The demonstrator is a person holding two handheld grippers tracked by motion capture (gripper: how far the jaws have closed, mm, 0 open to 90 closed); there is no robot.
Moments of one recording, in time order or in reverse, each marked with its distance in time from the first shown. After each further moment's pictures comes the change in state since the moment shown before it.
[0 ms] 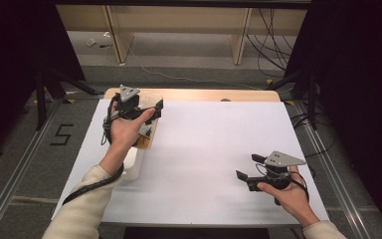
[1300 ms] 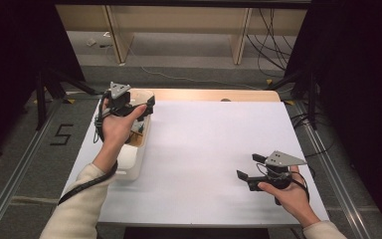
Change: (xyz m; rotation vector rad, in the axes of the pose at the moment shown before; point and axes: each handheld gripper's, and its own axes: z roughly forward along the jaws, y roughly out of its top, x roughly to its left) left arm 0.020 0.006 -0.005 -0.013 0.042 -0.008; right arm -0.001 0.000 -0.001 -0.005 -0.005 0.003
